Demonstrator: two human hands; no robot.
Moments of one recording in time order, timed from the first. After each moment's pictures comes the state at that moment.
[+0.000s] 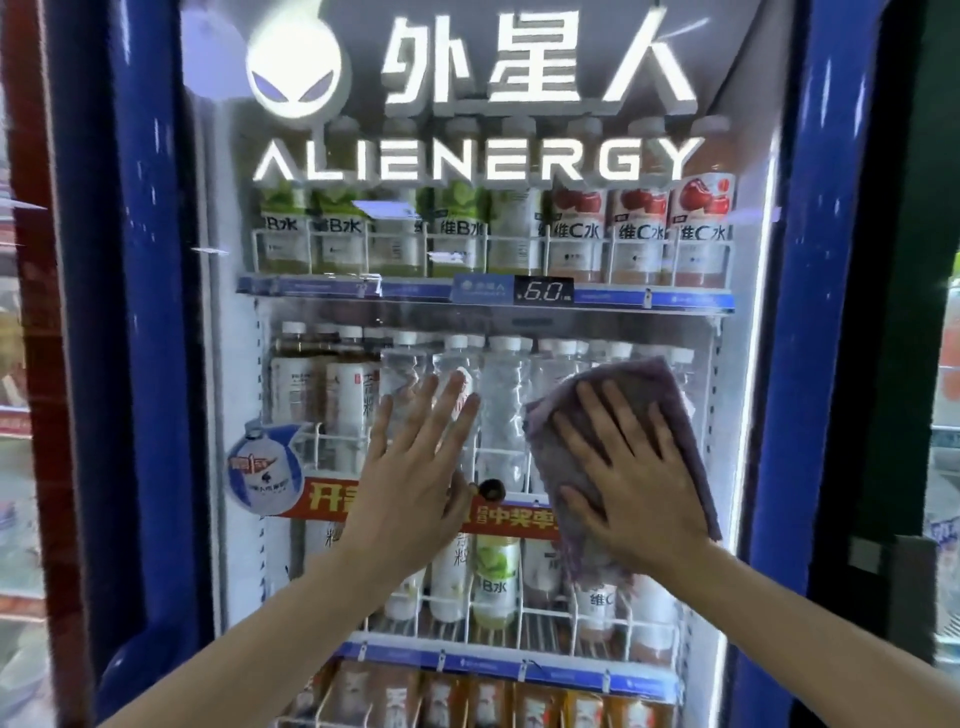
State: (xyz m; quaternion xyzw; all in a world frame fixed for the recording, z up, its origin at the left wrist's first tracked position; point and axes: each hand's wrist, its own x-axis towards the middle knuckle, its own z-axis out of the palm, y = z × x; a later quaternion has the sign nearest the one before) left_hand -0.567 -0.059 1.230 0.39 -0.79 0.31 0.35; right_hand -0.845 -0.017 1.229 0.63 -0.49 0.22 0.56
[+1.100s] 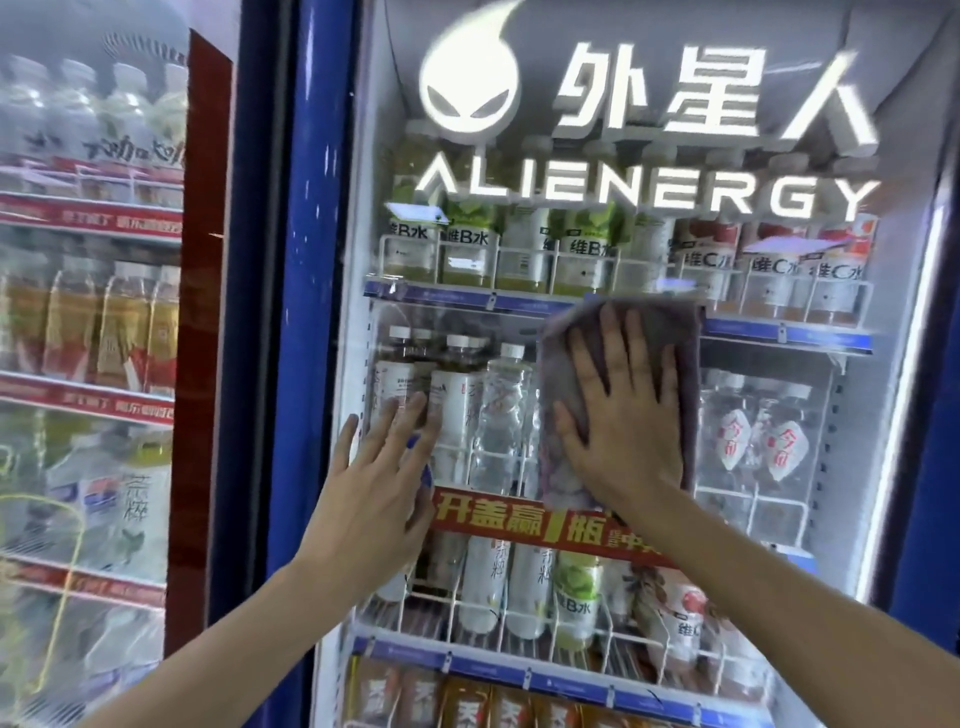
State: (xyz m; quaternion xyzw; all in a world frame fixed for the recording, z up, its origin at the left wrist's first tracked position) left_hand -0.405 -0.088 1.220 0.47 -0.79 0.27 0.29; right_hand -0.690 -0.078 1.295 0.58 -0.53 0.32 0.53
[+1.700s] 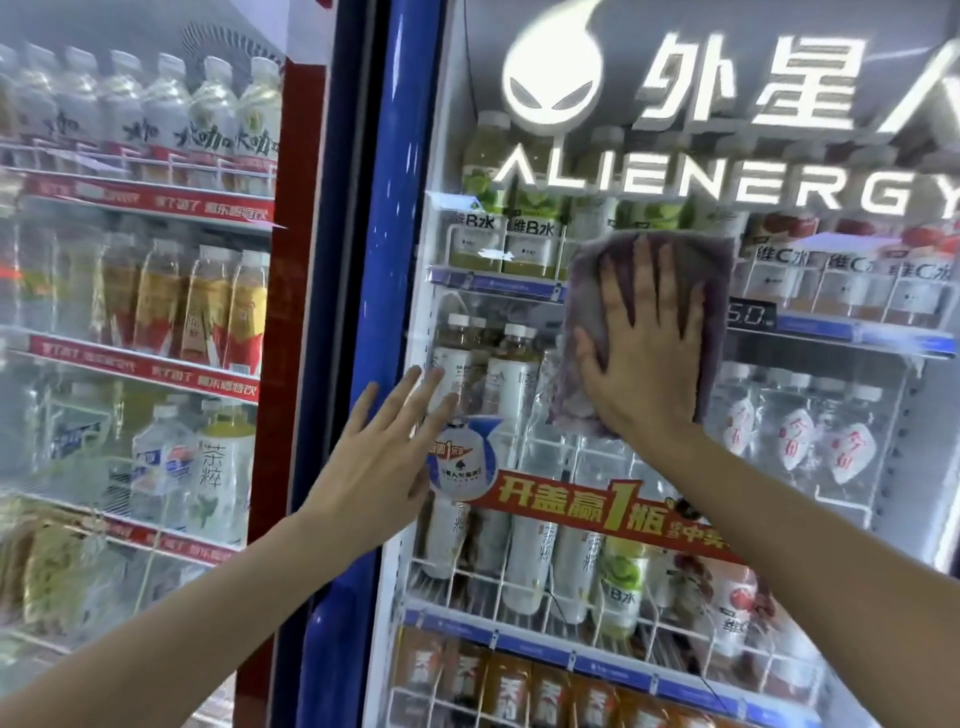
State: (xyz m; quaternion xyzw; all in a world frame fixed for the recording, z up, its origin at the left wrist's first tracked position) left_hand -0.342 -0.097 1.226 0.44 -0.78 0.33 0.29; right_hand -0.634 -0.097 1.344 0.57 -0.53 0.35 0.52
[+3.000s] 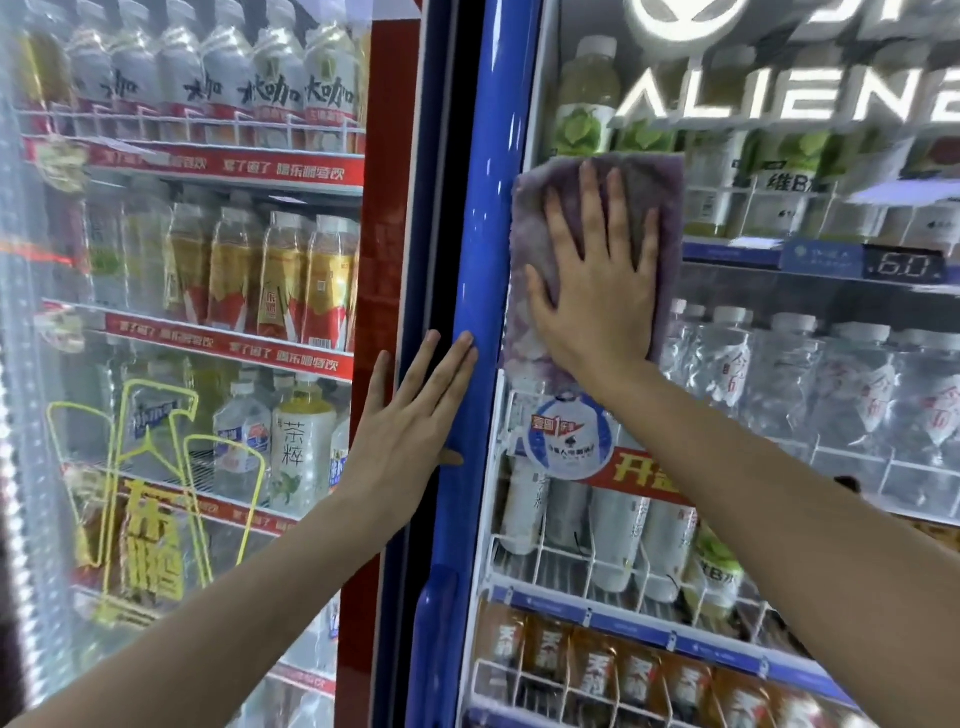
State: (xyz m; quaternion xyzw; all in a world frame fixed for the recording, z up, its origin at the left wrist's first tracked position) left_hand -0.268 -0.136 1.209 0.50 -0.75 0.34 0.27; right_hand -0.475 -0.152 1.346 0.57 -0.51 0.38 0.52
